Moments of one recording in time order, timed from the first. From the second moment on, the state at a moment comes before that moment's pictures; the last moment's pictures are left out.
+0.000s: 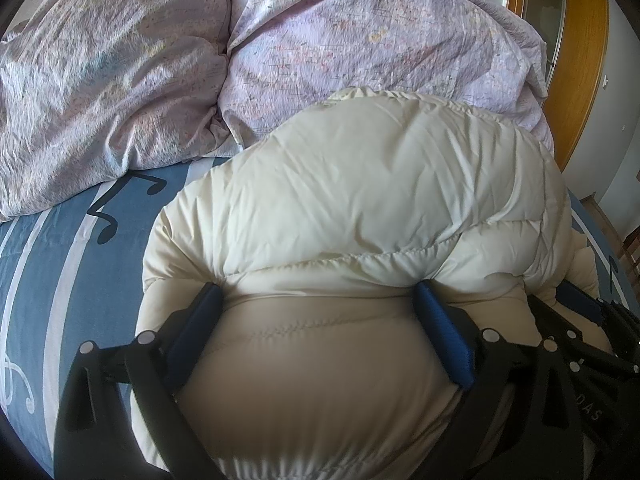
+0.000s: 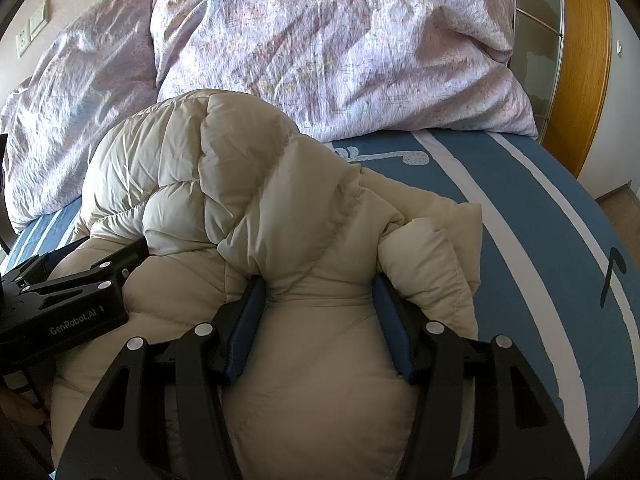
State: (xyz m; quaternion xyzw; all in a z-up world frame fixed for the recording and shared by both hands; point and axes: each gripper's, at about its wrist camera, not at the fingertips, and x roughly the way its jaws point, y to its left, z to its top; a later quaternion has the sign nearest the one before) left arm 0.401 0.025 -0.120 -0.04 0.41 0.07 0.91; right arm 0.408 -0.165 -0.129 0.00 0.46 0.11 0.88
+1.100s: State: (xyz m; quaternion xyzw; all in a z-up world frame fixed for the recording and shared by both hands) left arm 0.403 0.025 -0.120 -0.04 0.41 0.07 0.91; right arm 0.410 -0.165 -0.130 0.00 0.46 0.11 0.88
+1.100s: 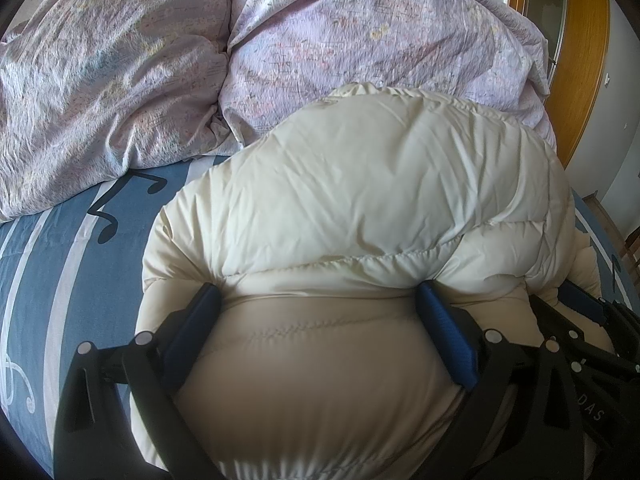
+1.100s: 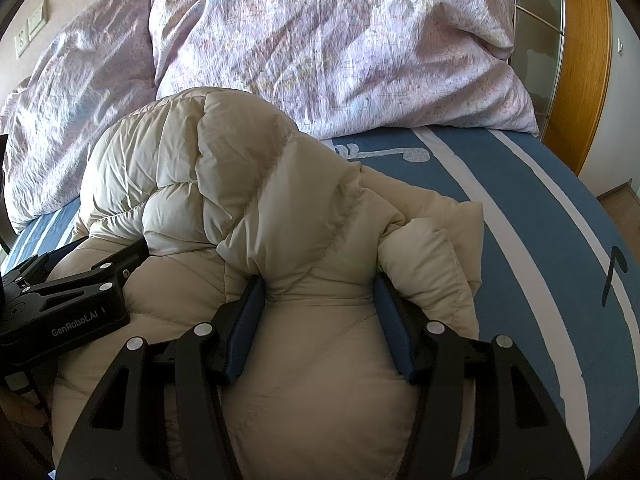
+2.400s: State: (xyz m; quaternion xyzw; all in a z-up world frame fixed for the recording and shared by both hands) left arm 0.316 0.065 -0.069 -0.08 0.44 0.07 0.89; right arm 0.406 -0.256 -0.127 0.27 0.64 0.19 0.69
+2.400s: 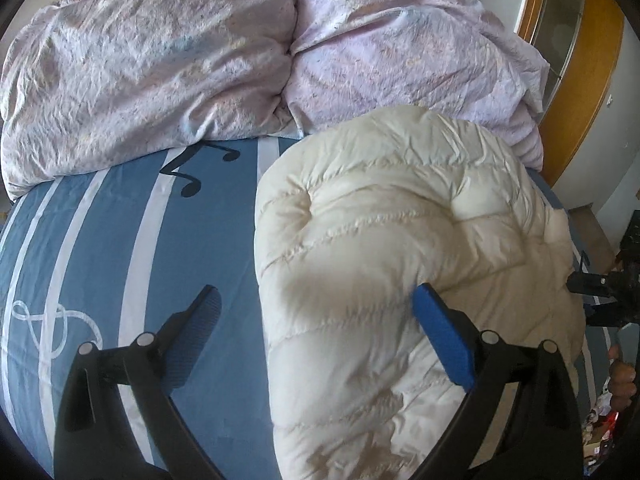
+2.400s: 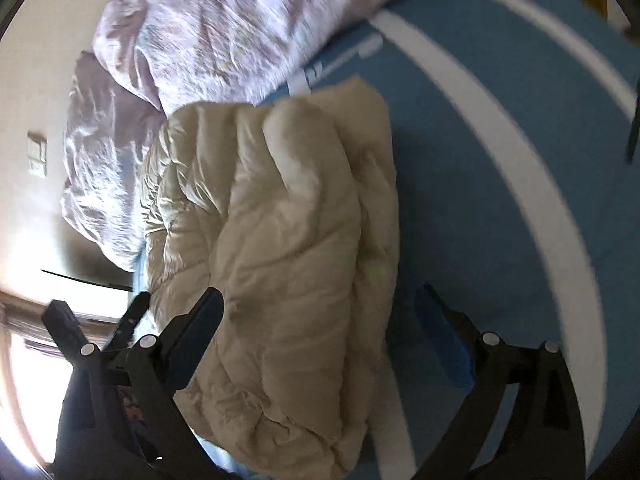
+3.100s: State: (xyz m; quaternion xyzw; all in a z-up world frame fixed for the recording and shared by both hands) left arm 0.300 0.083 -0.062 -0.11 0.45 0.08 0.88; right arm 0.419 -0.214 -0.155 0.33 0.64 0.24 0.65
